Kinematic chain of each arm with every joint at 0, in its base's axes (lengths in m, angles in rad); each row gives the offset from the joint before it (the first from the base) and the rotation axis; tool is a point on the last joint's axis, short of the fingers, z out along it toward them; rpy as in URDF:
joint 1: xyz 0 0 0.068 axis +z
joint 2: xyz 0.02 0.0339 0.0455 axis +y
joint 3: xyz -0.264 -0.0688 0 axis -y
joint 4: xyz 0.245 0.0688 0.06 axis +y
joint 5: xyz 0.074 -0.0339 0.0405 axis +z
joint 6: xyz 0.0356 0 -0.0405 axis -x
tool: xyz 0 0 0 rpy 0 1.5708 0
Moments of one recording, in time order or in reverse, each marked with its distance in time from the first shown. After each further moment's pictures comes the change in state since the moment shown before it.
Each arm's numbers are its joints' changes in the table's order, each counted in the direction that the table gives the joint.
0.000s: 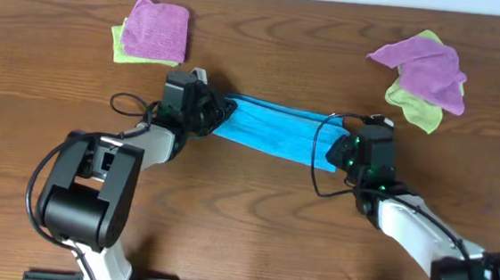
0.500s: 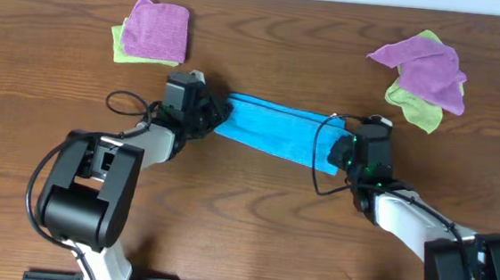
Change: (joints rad) left arm 0.006 0.000 0.003 0.082 0.079 -0.076; right arm -0.002 0.064 0.000 -0.043 -0.055 0.047
